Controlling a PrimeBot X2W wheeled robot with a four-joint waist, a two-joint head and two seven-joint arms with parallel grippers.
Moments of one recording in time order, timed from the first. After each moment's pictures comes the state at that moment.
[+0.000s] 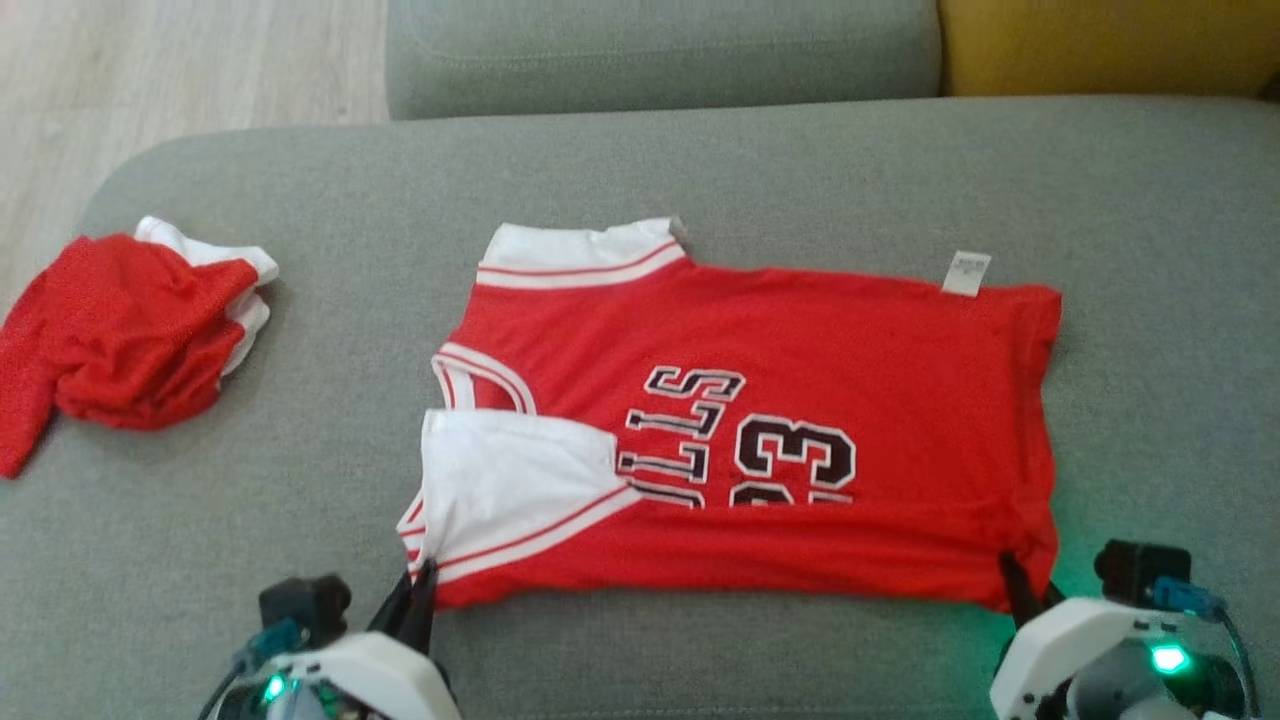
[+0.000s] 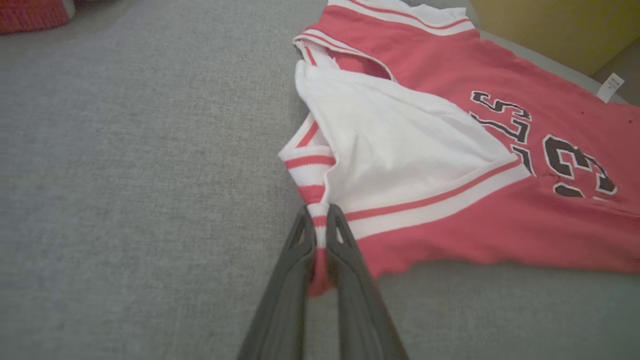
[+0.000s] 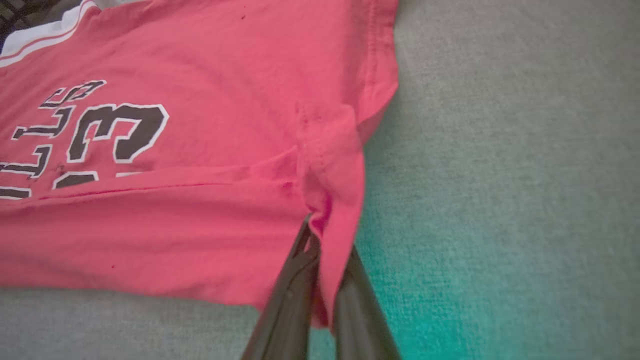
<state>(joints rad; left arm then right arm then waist) 0.00 0.10 -0.27 0.40 -0.40 0.01 -0.07 0.00 -0.04 -0.07 0.43 0.19 0.13 0.16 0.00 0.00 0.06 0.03</state>
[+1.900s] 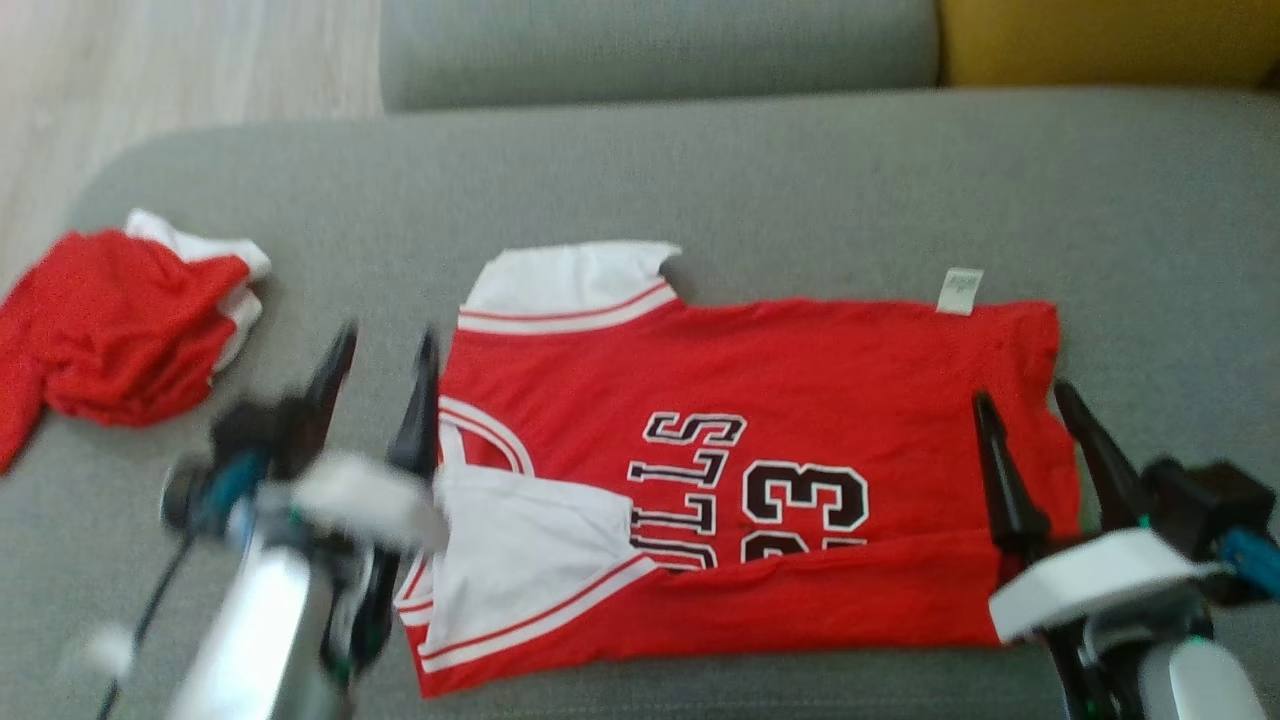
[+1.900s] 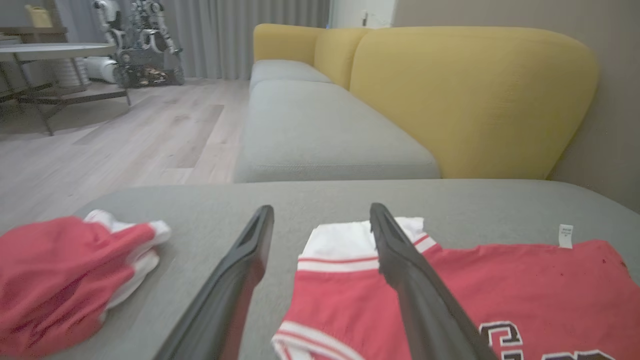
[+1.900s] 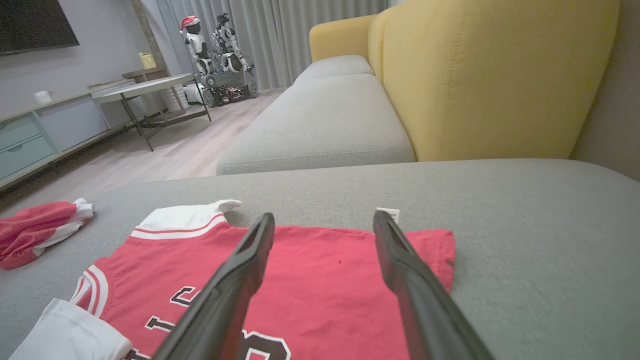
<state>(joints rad) -0.14 0.17 -0.29 0.13 -0.30 0.10 -0.11 0.09 -0.05 0.02 -0.11 0.18 0.13 0.11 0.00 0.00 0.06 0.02</state>
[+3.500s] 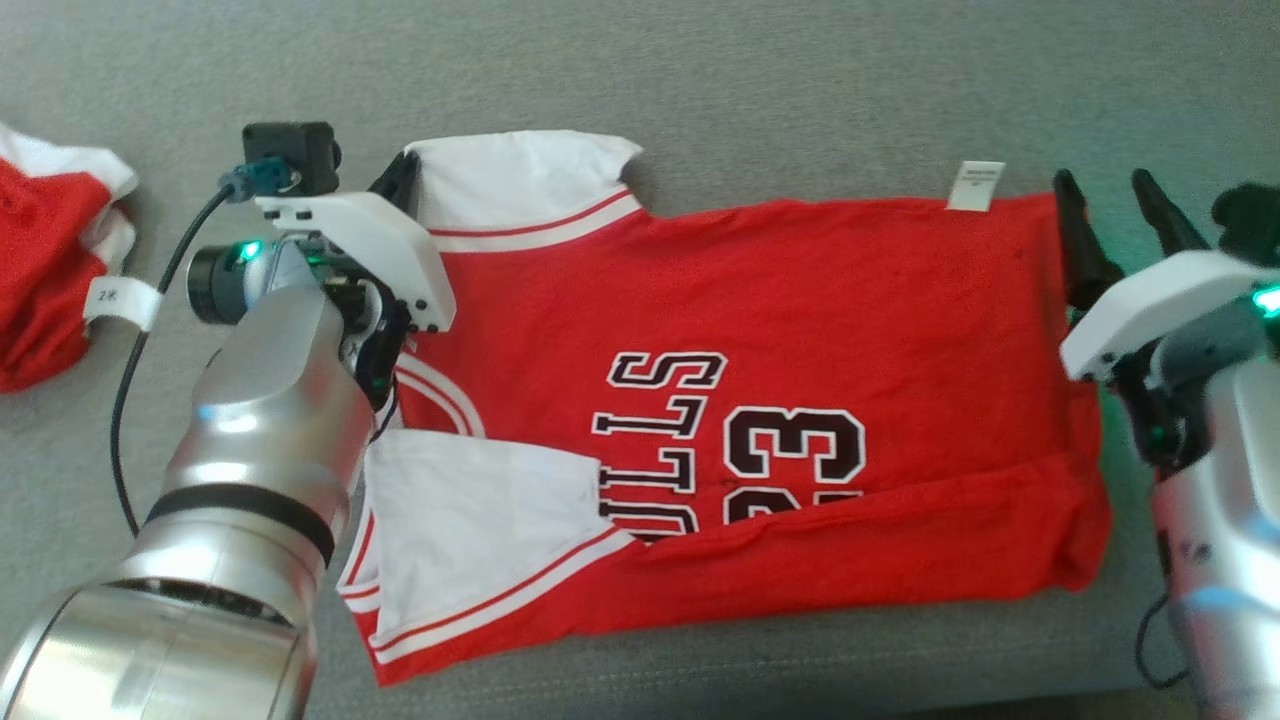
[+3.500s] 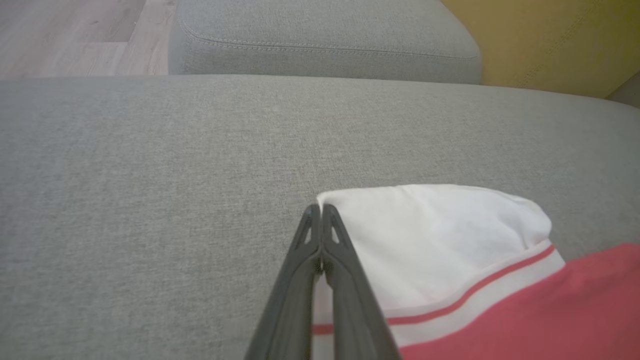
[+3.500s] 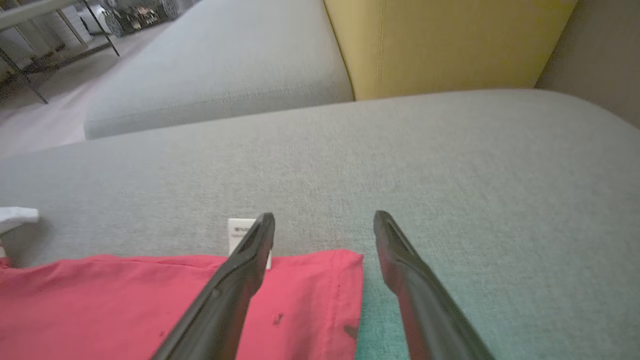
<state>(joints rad) -0.98 0.02 -0.36 1.27 -0.39 -0.12 -0.19 -0.51 -0.20 -0.01 0.47 0.27 0.13 0.13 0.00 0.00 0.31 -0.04</state>
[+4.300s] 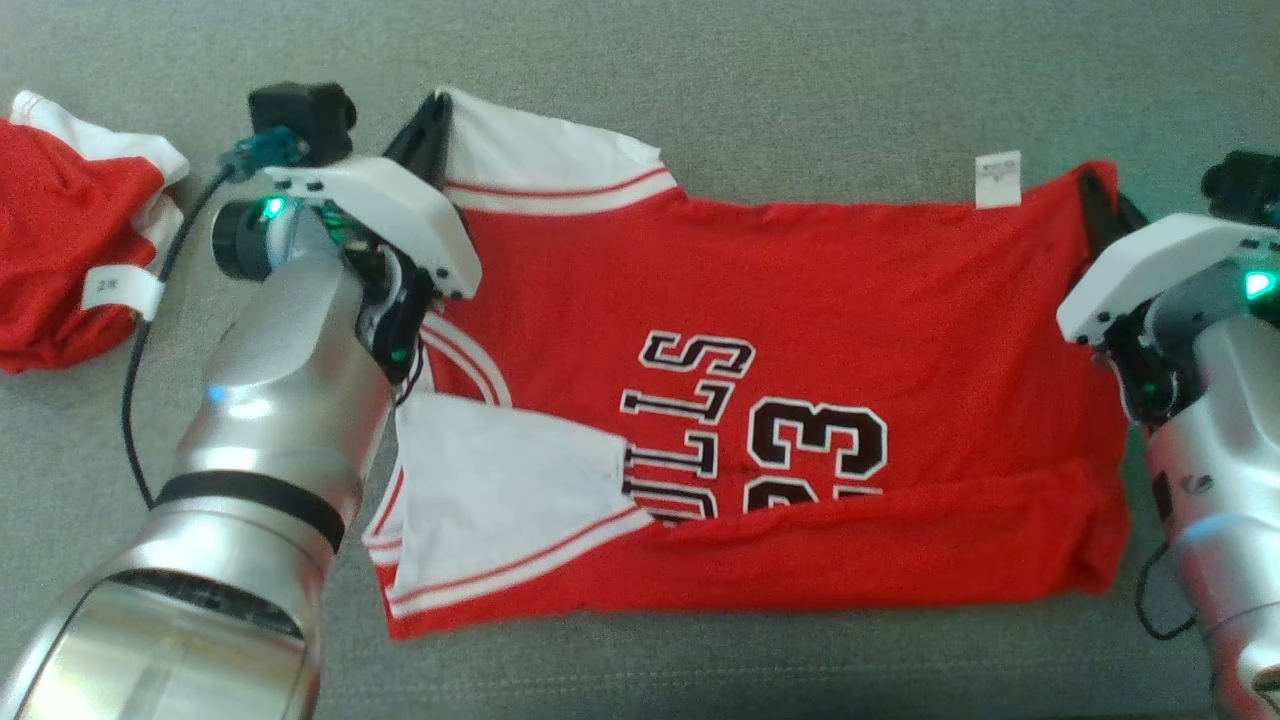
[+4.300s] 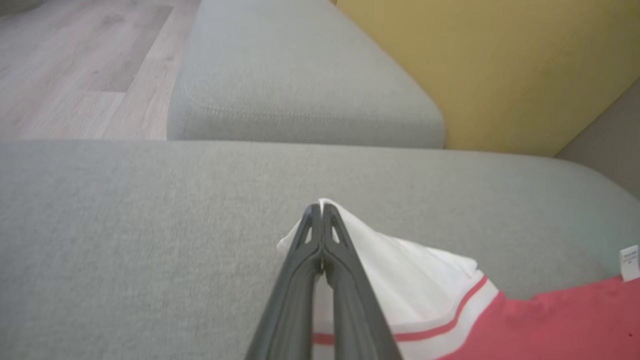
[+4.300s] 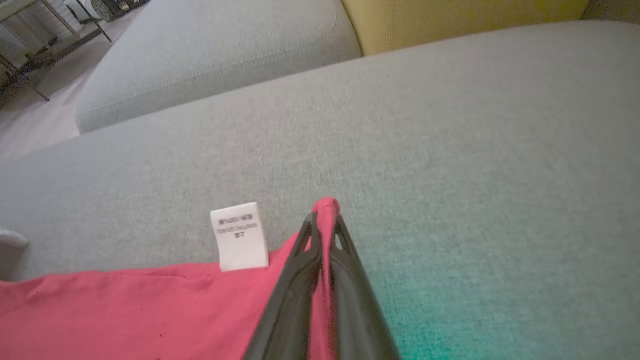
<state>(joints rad) -0.99 0.03 -0.47 1.16 -0.53 -0.13 -0.24 -0.71 -0.24 0.08 0.85 0.41 0.13 0.09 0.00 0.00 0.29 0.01</state>
